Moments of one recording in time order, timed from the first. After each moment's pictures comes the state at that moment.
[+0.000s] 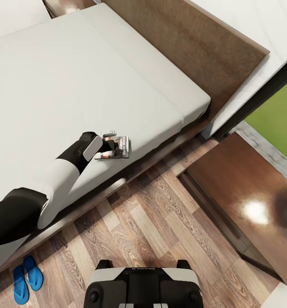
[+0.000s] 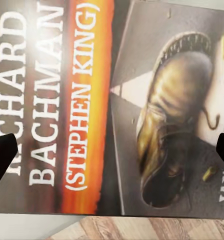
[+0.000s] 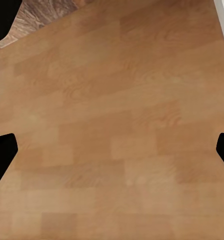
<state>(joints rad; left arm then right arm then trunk) -1.45 -0.03 -0.34 -0.44 0.61 0.63 0.29 -0.16 0.01 0.72 0.03 -0.65 0.08 -0.12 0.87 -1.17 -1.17</state>
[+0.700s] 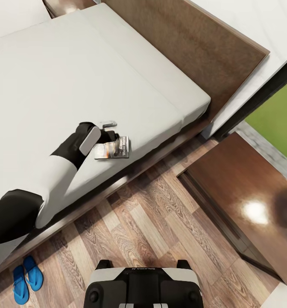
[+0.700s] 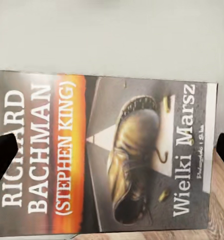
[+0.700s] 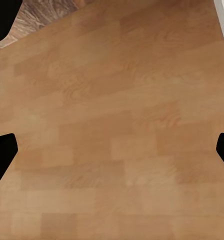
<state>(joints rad) -1.46 -0.01 -0.33 -0.60 0.61 0.71 0.31 -0.16 0.01 0.72 0.03 -0.65 0.08 -0.12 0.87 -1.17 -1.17</state>
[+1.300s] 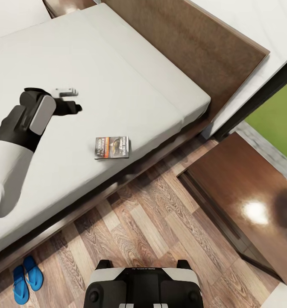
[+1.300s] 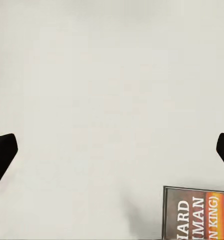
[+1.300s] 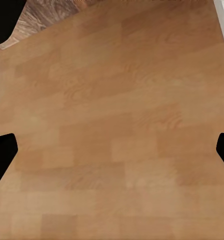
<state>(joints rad) -1.54 0.25 -0.33 -0.89 0.58 0.87 0.35 -0.16 0.01 0.72 0.02 -0.64 0.08 -0.12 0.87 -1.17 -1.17</state>
